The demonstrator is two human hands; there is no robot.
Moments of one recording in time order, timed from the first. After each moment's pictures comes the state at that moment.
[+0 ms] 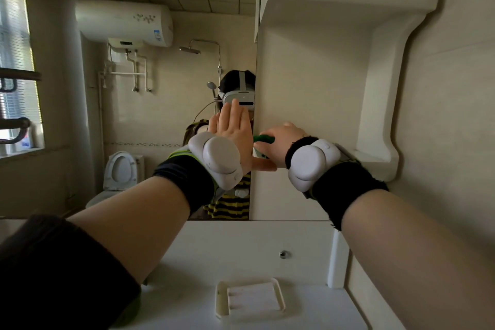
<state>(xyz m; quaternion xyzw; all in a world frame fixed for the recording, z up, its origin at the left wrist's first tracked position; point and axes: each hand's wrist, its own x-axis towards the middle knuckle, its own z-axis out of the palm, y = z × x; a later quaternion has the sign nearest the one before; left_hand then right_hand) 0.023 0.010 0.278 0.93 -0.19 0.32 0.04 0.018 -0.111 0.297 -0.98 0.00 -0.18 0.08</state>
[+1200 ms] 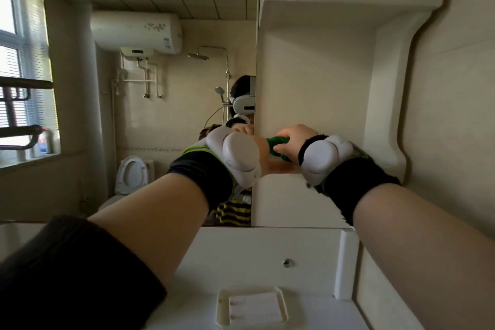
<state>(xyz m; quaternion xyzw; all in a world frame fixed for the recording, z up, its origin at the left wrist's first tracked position) 0.025 -0.017 0.295 0.96 -0.23 0.13 -0.05 0.030 -0.140 0.307 -0.98 -0.04 -0.17 0.12</state>
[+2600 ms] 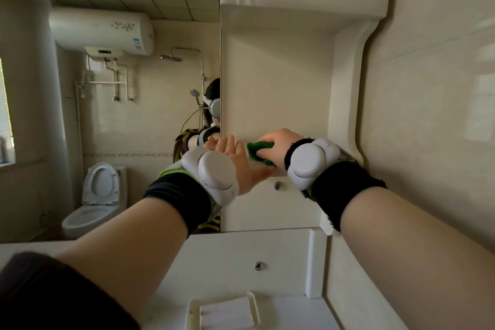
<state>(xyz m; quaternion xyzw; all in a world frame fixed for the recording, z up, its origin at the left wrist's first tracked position) -0.007 -0.049 0.278 0.97 -0.17 0.16 0.08 0.007 -0.168 0.304 -0.97 -0.03 -0.18 0.17</state>
